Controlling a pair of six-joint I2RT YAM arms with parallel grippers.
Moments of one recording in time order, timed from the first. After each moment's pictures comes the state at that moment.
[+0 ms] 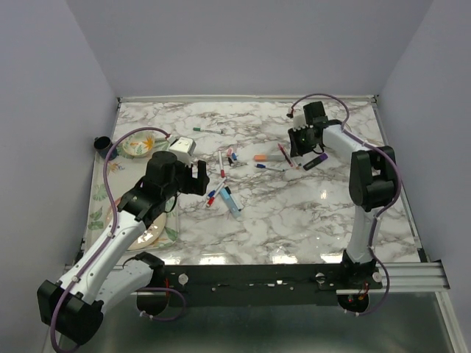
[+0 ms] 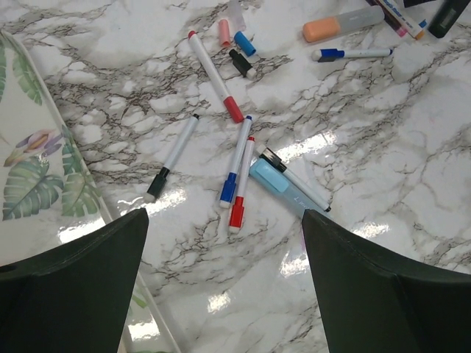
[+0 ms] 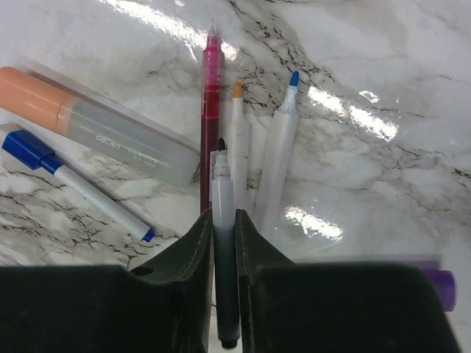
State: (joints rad) left arm -0.45 0.89 0.79 -0.42 0.01 -0.18; right arm 0.21 2.02 1.50 -0.50 -0.25 -0.17
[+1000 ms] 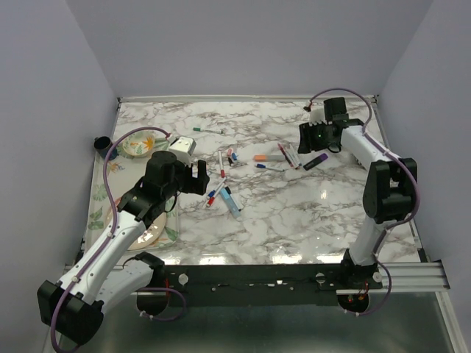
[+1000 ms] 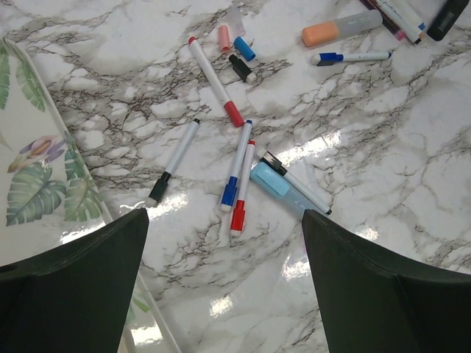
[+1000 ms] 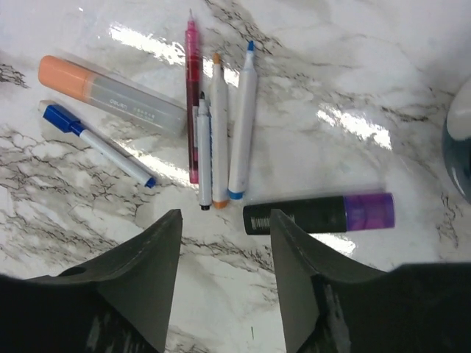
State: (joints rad) left arm -0.45 0.89 0.79 -0.40 0.01 -0.17; right arm 0.13 1.86 1.44 -0.54 -0.32 -0.17
